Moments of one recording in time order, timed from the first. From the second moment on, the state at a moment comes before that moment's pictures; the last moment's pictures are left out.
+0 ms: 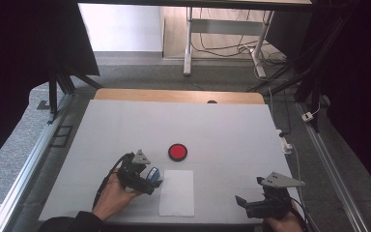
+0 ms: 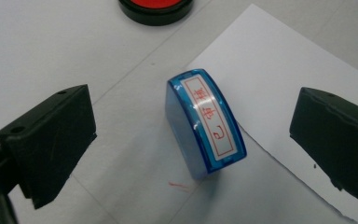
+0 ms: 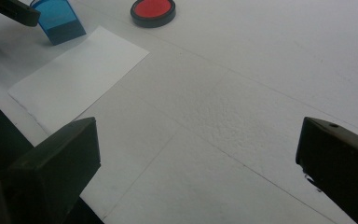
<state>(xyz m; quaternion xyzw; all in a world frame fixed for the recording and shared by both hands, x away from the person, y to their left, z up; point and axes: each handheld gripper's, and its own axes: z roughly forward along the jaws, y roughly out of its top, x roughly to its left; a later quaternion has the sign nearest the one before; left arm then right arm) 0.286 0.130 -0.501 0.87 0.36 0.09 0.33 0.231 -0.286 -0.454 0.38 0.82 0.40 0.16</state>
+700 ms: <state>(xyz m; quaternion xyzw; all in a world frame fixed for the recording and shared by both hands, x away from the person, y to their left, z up) 0.285 0.127 -0.496 0.87 0.37 0.10 0.30 0.231 -0.285 -0.454 0.38 0.82 0.39 0.16</state>
